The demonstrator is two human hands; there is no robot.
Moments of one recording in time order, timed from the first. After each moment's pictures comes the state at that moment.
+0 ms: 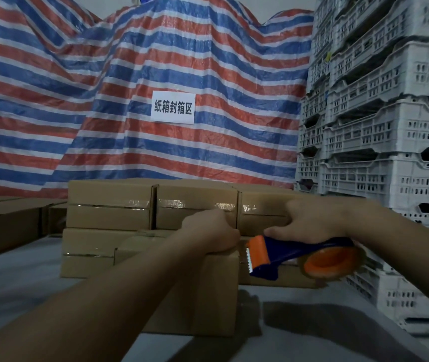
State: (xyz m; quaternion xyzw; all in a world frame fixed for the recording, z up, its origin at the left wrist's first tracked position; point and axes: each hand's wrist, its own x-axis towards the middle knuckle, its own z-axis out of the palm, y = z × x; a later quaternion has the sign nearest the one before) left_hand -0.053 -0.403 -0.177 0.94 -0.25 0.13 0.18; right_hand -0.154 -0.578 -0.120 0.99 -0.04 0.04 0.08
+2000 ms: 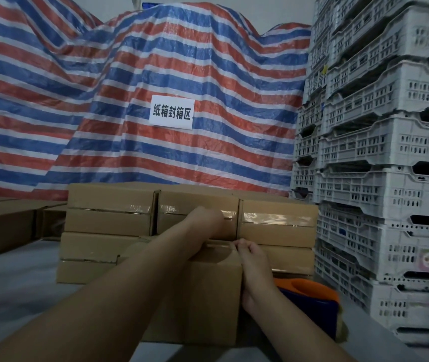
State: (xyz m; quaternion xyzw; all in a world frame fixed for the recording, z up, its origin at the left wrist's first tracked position) left_hand -0.056 -0.395 -0.155 0.80 -0.16 -0.03 0.58; right_hand -0.101 -0.485 -0.239 0.62 -0.12 0.26 -0.73
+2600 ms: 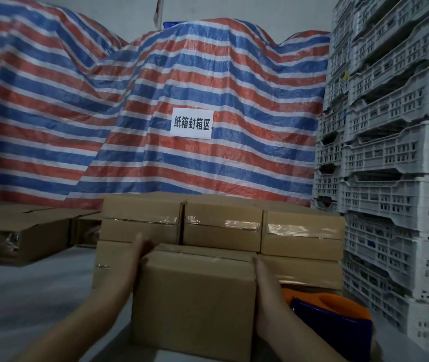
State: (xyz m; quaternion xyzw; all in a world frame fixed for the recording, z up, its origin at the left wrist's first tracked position) left_hand -0.054 -0.249 -0.230 0.65 -0.10 0.12 0.75; right_hand -0.099 -0.458 -0.247 0.56 -0.15 0.15 -0.80
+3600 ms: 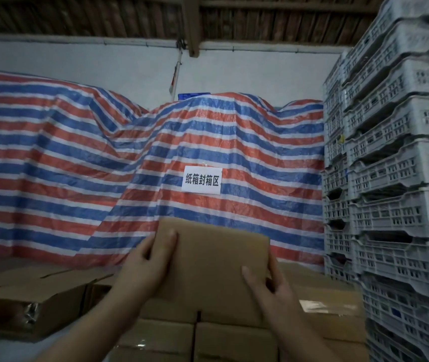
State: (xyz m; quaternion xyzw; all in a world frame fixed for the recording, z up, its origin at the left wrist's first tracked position) left_hand -0.083 -0.212 -0.116 0.68 -0.19 0.24 0.66; right_hand -0.140 -0.425 -0.139 0.73 0.09 0.29 -0.61
